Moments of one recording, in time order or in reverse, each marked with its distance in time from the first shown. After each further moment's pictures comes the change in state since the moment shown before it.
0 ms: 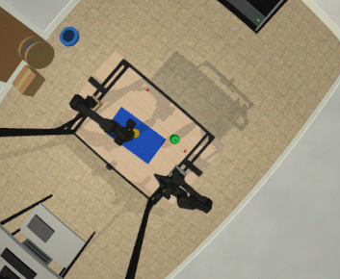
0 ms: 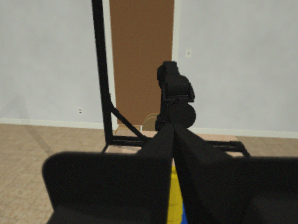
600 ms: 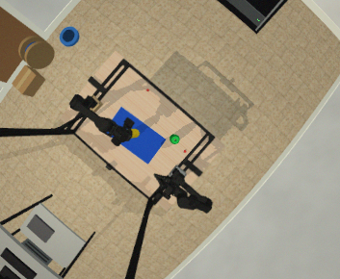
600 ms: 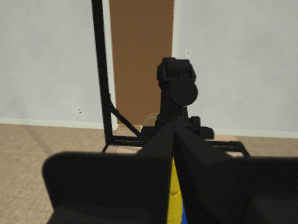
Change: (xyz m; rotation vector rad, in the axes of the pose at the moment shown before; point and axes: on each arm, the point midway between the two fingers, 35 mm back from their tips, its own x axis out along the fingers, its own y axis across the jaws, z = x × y) left arm -0.048 0.000 0.015 0.000 -0.024 0.000; right arm 0.000 0.000 0.000 0.000 0.000 -0.001
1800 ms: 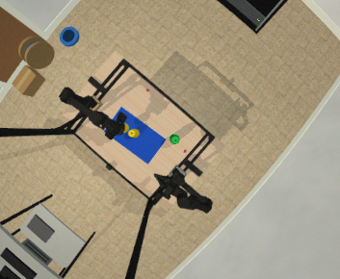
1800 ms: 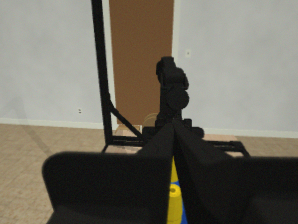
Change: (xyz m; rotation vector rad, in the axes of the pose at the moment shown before) left arm 0.009 0.000 -0.077 -0.001 0.007 0.000; right arm 0.000 0.000 0.000 0.000 0.000 -0.001
